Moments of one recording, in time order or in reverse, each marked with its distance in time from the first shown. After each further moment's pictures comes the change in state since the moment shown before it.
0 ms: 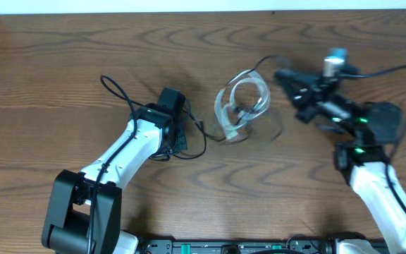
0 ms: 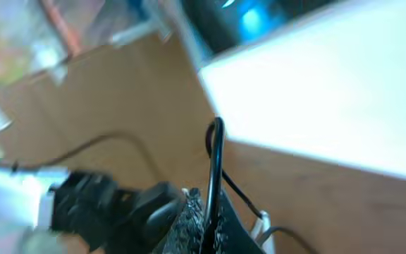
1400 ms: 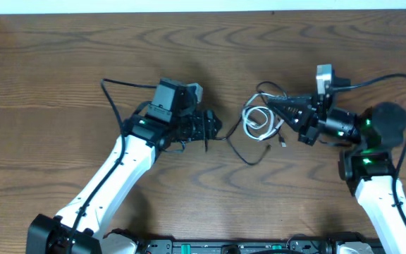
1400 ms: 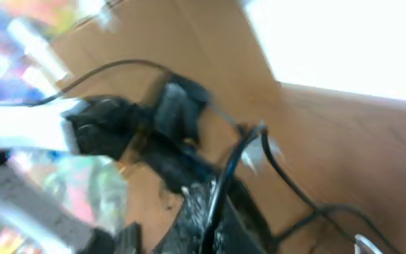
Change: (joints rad) left arm -0.060 -0.206 0.015 0.259 0.442 0.058; right arm 0.044 -0.105 -0.005 -0.230 -0.273 -0.028
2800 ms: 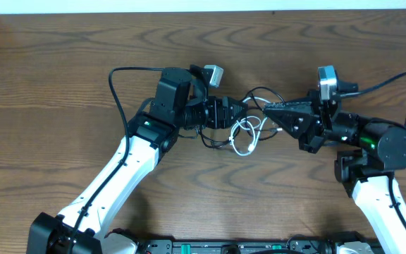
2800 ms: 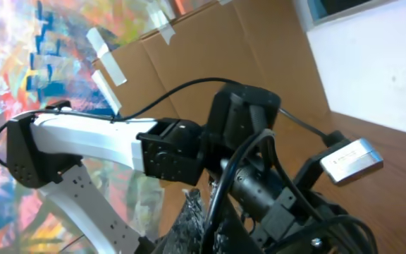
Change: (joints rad) left arm -0.035 0.005 0.000 0.381 0.231 -0.032; right arm 0.056 -0.003 0.004 0.367 -0.034 0.307
